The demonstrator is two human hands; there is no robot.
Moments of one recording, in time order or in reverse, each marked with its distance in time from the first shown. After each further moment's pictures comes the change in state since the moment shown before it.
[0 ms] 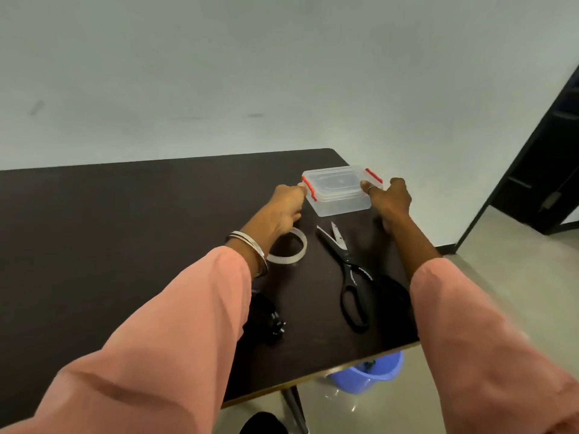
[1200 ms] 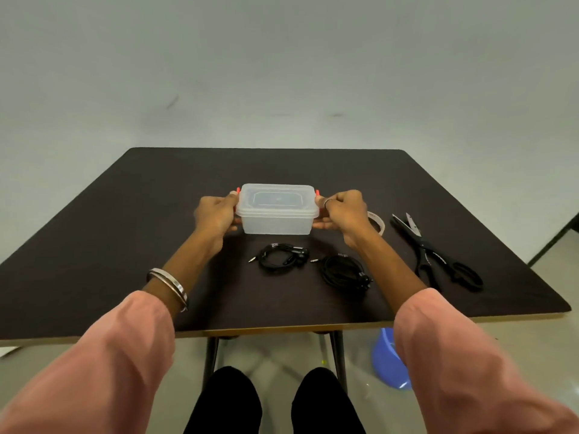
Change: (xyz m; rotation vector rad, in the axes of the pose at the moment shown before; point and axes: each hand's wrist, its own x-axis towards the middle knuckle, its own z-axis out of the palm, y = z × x) left_hand -0.121 -0.048 -0.254 0.062 0.553 0.199; right_hand -0.206 -0.068 0.101 0.250 -0.548 -0.075
